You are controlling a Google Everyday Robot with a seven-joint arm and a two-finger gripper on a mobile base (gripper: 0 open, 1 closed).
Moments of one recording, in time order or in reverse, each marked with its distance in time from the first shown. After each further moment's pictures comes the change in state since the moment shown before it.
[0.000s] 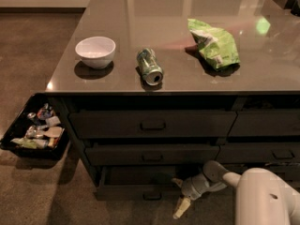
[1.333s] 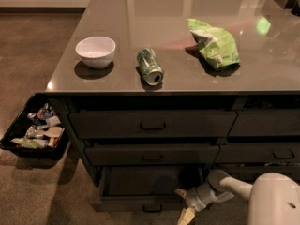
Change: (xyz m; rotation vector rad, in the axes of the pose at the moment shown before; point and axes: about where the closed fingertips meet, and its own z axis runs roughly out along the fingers) arm 0.009 0.053 -0.002 -0.045 -0.023 0.072
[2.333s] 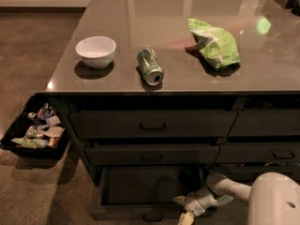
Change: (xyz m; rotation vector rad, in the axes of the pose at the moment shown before) arm 0.002 0.021 0.008 -0.049 -0.006 0.055
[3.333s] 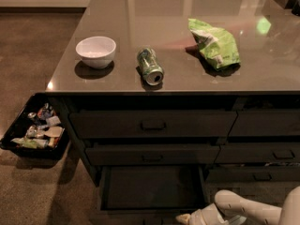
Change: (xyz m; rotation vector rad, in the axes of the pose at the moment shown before) arm 0.007 0.100 0.002 -0.024 -0.035 0.103
